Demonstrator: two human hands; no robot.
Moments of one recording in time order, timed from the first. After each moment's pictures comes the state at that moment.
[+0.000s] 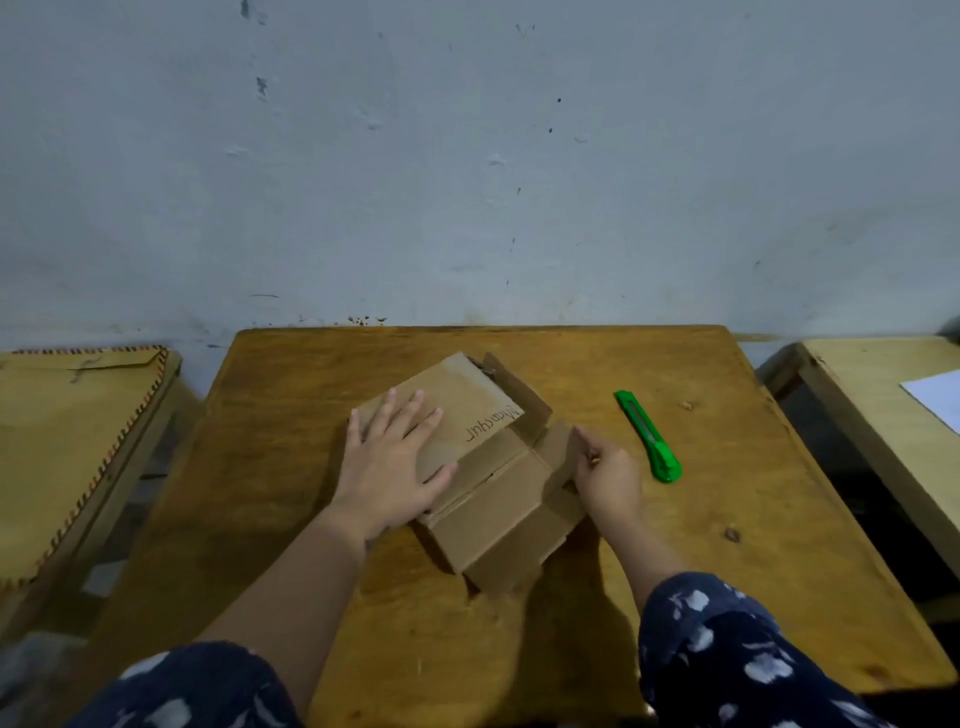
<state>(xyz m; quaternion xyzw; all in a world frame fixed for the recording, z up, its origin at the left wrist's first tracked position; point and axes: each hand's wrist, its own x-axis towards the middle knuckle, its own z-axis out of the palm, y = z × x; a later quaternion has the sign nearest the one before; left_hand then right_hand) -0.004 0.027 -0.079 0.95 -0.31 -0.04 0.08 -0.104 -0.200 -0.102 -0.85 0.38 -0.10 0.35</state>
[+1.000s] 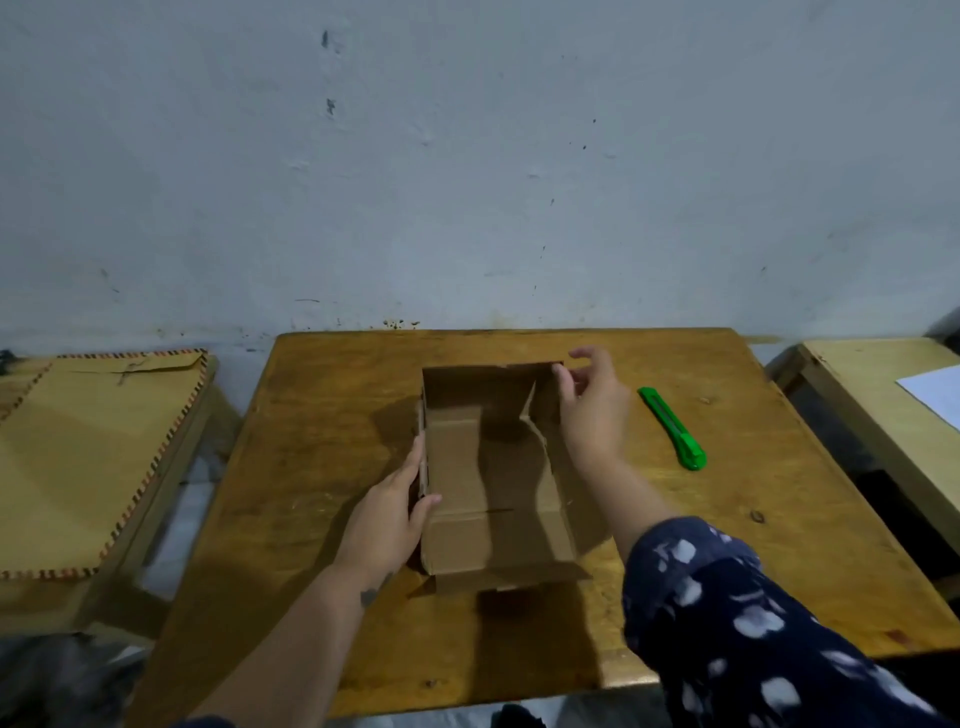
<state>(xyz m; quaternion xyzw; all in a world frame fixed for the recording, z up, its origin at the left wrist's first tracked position) -0.037 0.101 -0.096 0.91 -0.25 -0.08 0.32 -0.058 -0.128 -0.032 -0.82 0.32 -0.29 0.37</state>
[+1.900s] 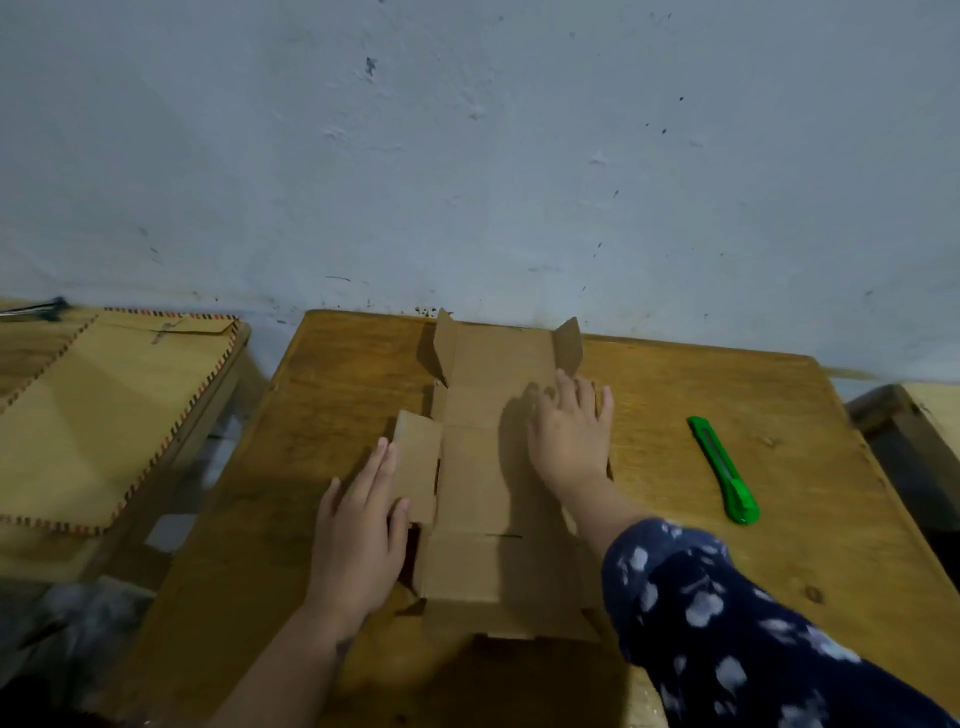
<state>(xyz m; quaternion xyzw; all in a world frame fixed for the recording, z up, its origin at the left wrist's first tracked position) -0.045 0.111 -0.104 0.95 -0.15 0.01 0.26 -0.013 -0.131 -0.083 -0.99 0.13 -0.03 0.02</state>
